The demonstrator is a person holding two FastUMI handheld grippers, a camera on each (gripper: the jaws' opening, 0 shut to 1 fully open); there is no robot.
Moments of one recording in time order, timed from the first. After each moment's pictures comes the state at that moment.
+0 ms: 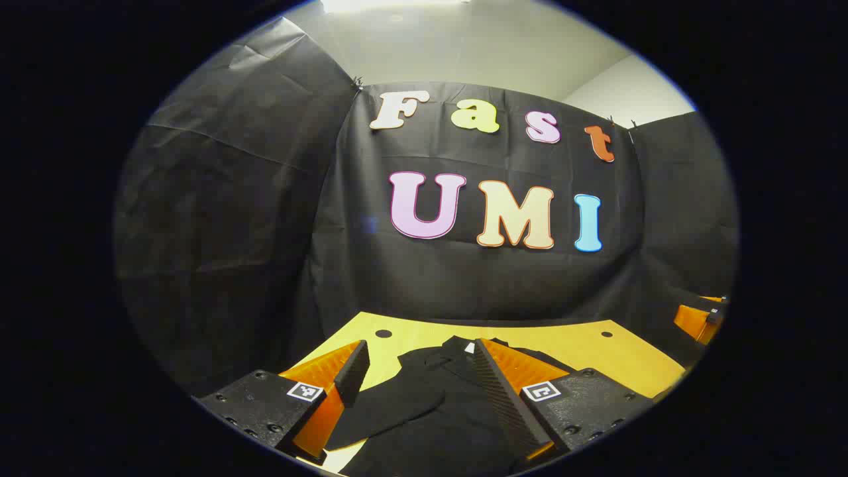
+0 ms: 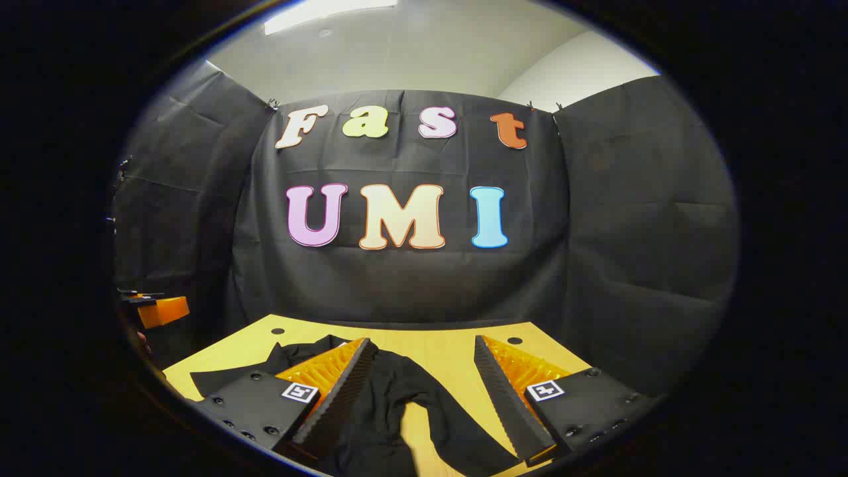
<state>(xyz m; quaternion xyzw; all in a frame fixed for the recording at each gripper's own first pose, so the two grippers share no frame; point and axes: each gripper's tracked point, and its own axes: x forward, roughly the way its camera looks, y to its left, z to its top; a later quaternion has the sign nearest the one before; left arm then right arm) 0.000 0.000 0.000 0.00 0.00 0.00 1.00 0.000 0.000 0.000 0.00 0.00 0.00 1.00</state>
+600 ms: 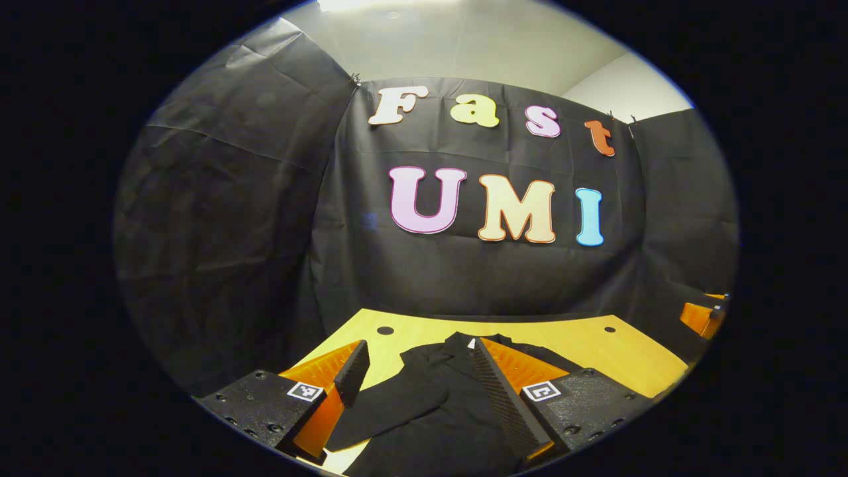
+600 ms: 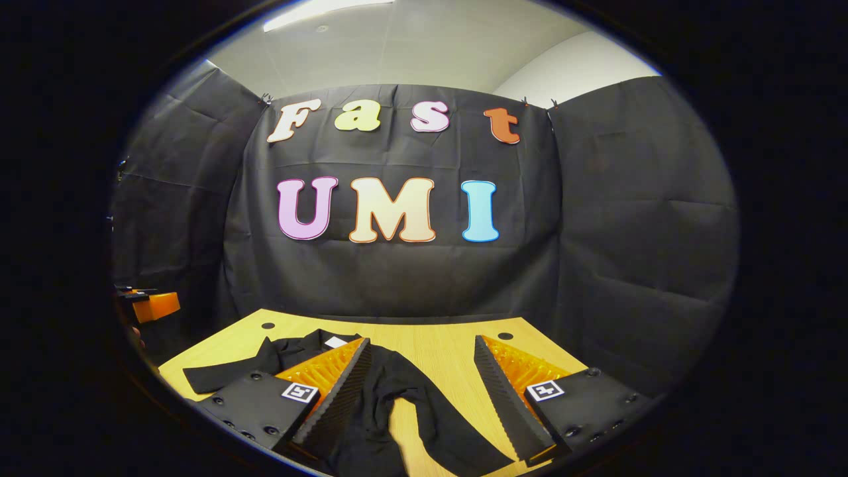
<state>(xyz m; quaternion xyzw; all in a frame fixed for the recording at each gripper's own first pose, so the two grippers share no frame) 0.007 0.003 -0.010 0.00 0.01 0.00 1.00 0.003 -0.010 -0.008 0.00 0.02 -0.01 1.00</state>
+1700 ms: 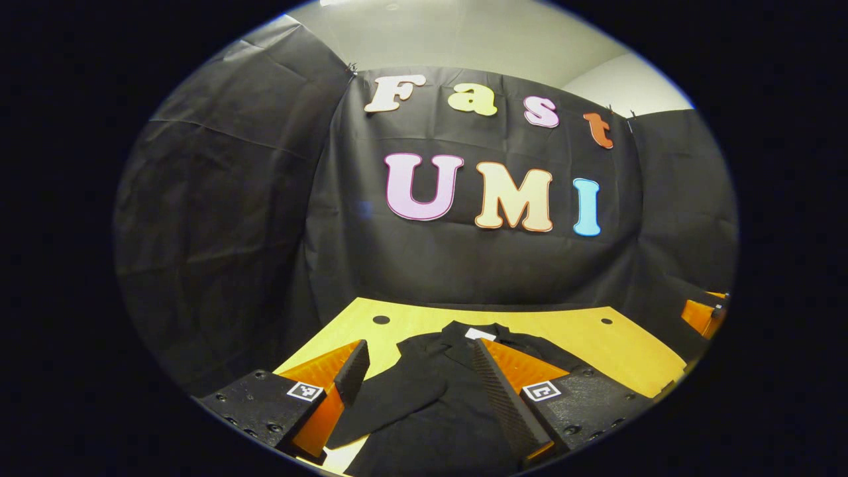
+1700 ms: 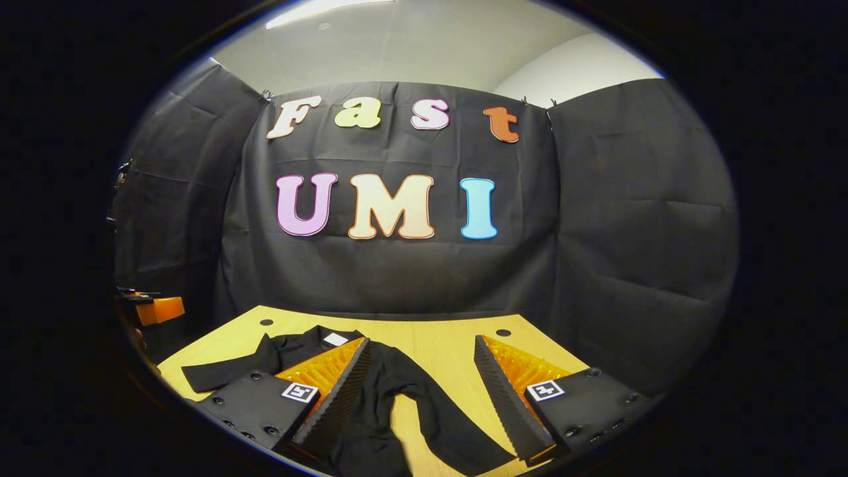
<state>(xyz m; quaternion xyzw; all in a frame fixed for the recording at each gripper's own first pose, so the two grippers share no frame) 0.013 0.004 -0.024 0.00 0.04 -0.01 1.00 -0.004 -0.007 -0.015 -0.01 0.02 -0.02 1.00</state>
